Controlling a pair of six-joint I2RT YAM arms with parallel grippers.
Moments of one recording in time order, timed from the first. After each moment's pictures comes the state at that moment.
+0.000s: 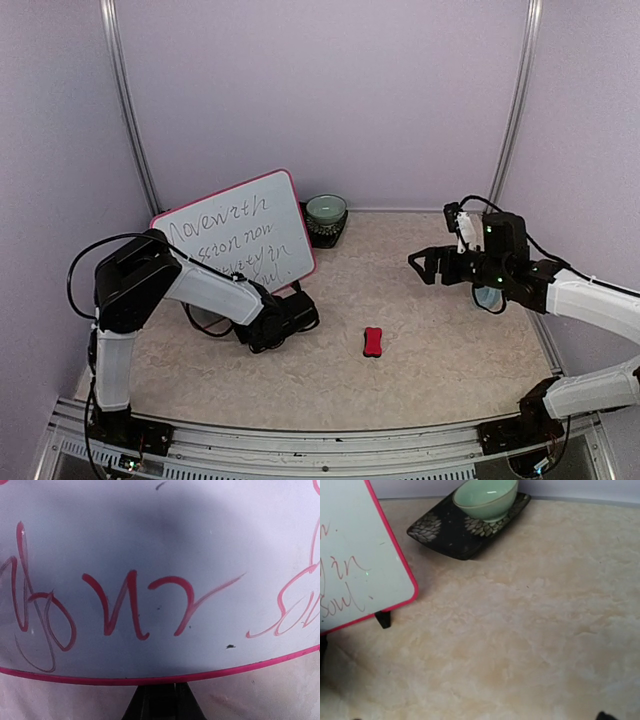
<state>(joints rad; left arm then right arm) -0.94 2.09 1.17 -0.54 -0.97 -1.48 0.49 1.13 0.71 -0.01 -0.12 0.25</state>
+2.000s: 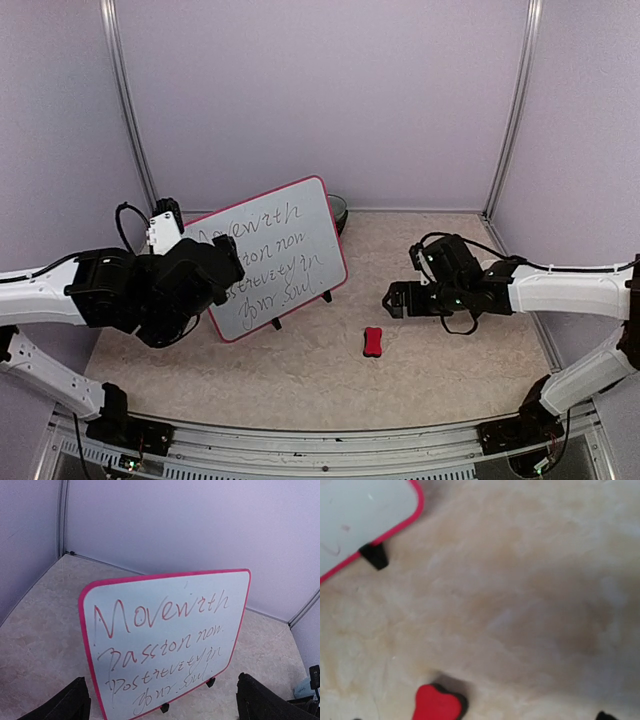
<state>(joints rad) -1.30 1.23 1.15 -0.80 -1.19 -1.16 0.74 1.35 0.79 -0.24 0.10 0.55</state>
